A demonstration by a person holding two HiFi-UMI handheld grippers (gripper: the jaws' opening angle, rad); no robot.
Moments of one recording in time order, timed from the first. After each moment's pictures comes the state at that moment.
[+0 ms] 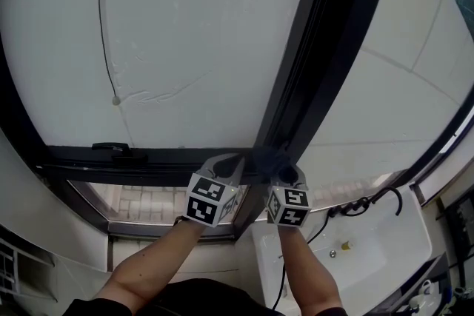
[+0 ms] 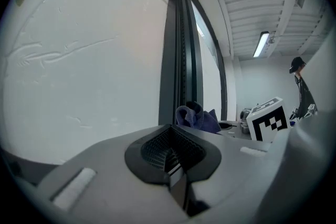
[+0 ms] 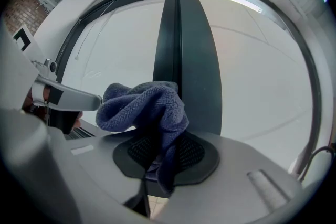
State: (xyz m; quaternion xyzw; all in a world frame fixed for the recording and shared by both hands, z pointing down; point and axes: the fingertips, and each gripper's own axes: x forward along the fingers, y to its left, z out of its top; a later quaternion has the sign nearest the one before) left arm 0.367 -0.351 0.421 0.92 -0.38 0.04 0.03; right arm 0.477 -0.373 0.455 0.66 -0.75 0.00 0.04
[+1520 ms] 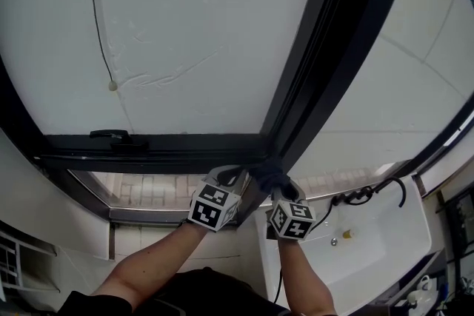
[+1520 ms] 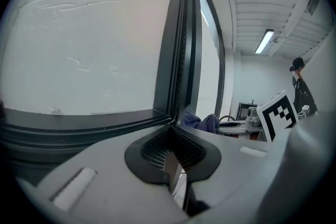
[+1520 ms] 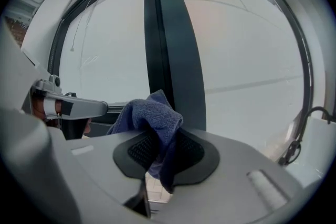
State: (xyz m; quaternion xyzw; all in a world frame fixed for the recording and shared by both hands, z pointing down) left arm 0.372 -0.337 0.514 0.92 -0.36 0.09 0.09; right arm 0.486 -0.328 0.556 0.66 -0.74 0.14 0.05
